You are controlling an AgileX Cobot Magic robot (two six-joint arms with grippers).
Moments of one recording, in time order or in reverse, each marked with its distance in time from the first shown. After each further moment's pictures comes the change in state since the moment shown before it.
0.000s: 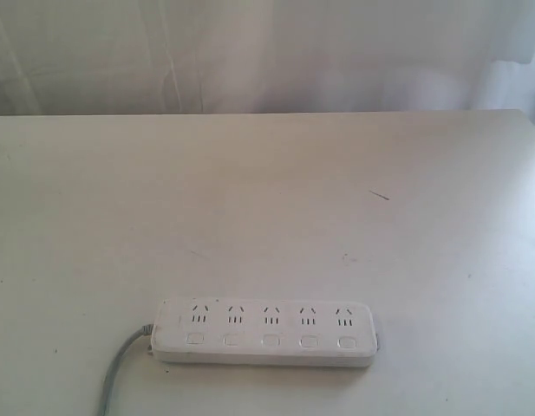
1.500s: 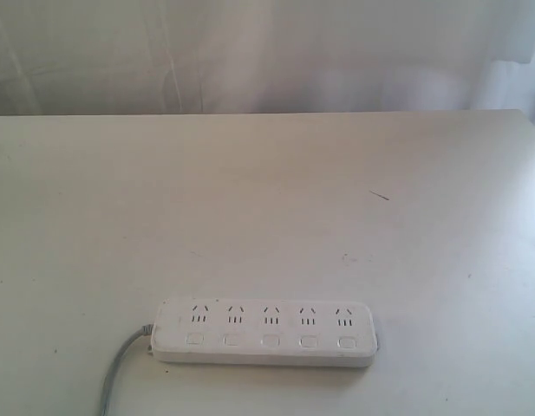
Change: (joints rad) left arm 0.203 -0.357 0.386 -0.066 -0.119 0.079; right arm 0.000 0.000 0.000 0.914 0.207 -1.736
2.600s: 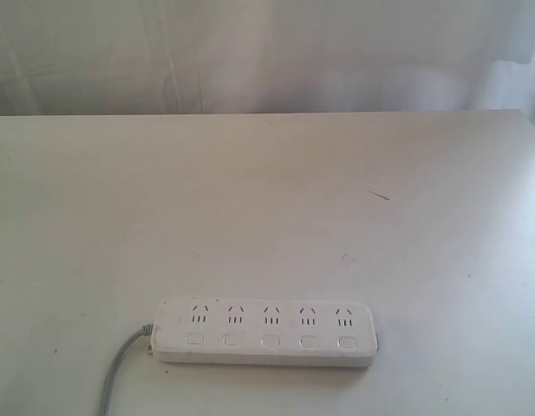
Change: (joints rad) left arm 0.000 -0.002 0.000 0.737 0.131 -0.914; right arm 0.000 0.000 0.000 0.039 0.141 0.008
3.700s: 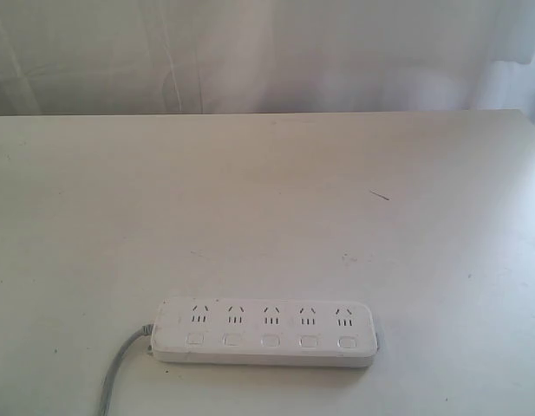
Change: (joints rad) left arm 0.000 0.011 -0.006 -0.056 0.110 0.030; right arm 0.000 0.000 0.000 0.002 0.000 0.002
